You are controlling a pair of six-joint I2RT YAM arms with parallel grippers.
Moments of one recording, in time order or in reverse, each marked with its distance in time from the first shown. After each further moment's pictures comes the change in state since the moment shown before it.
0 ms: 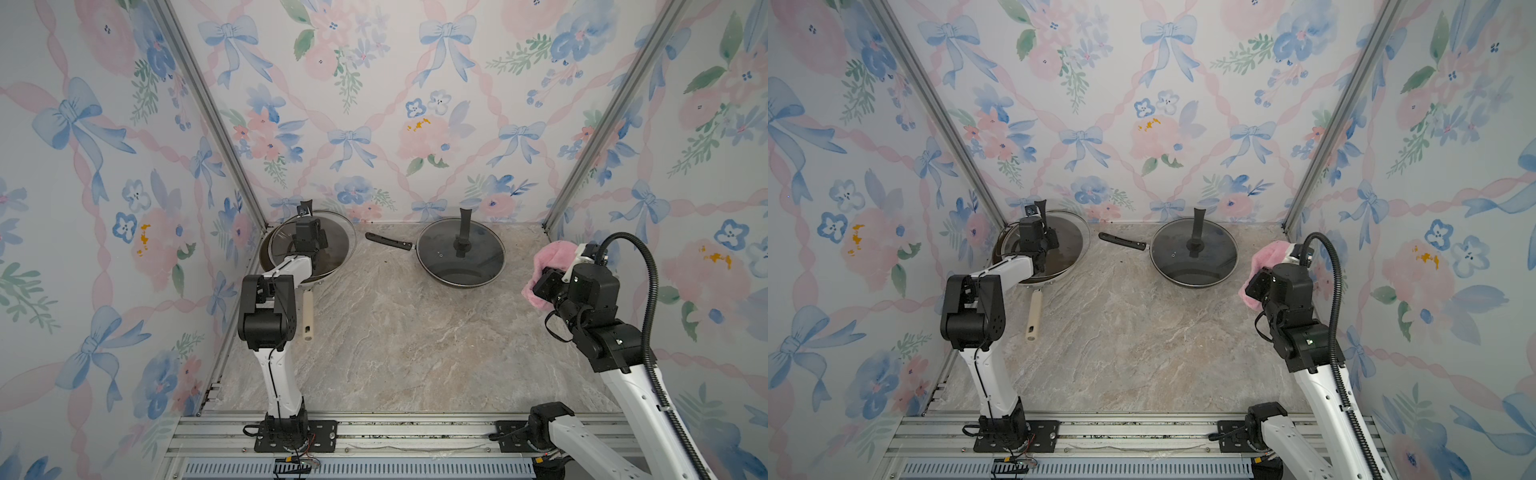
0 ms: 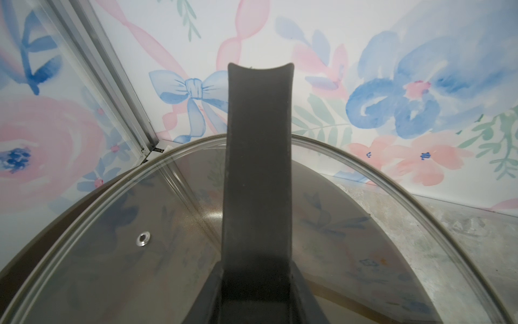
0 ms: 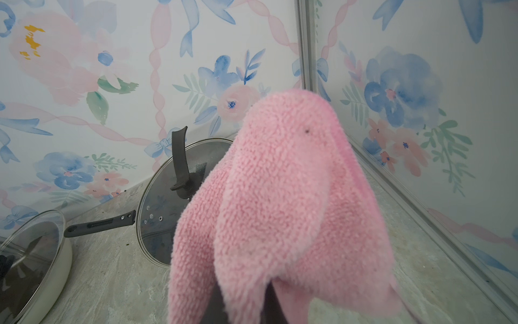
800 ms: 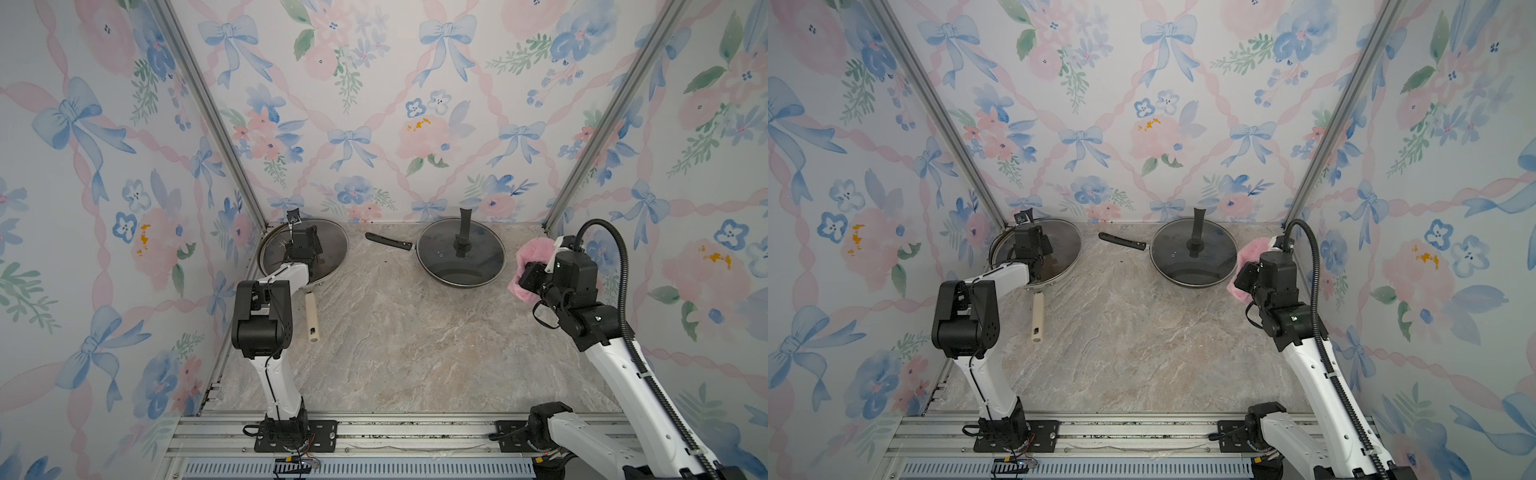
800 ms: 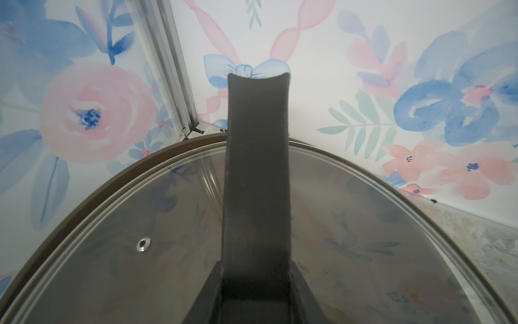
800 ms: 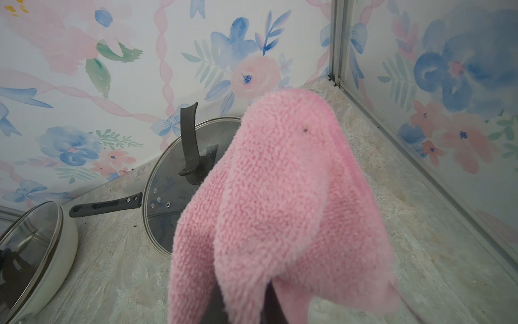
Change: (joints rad) left arm 0.011 -0.081 -0.128 0.023 -0.115 -0.072; right arm 0.010 0.140 0.000 0.082 -0.106 0.001
